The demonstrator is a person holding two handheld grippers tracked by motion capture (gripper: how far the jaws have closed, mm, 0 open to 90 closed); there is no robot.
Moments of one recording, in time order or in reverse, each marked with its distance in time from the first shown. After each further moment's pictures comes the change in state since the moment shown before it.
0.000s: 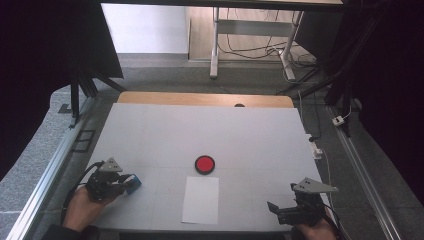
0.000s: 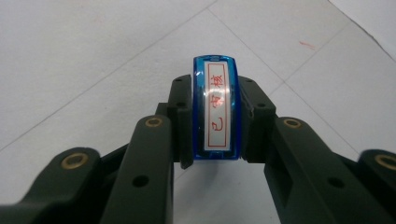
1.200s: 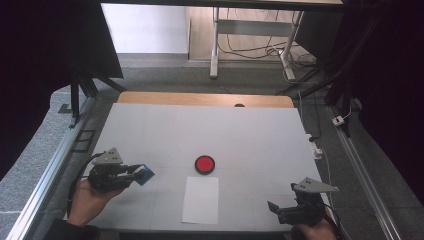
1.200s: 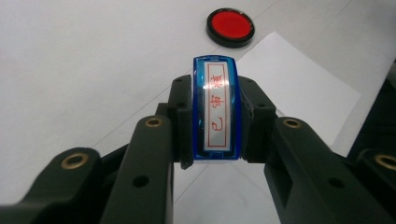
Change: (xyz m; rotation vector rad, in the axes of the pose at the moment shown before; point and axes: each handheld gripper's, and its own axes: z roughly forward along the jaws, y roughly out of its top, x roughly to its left) left arm -0.018 0.037 -0.028 -0.201 -0.150 0.056; right arm -0.001 0.000 0.000 -0.004 0.002 0.009
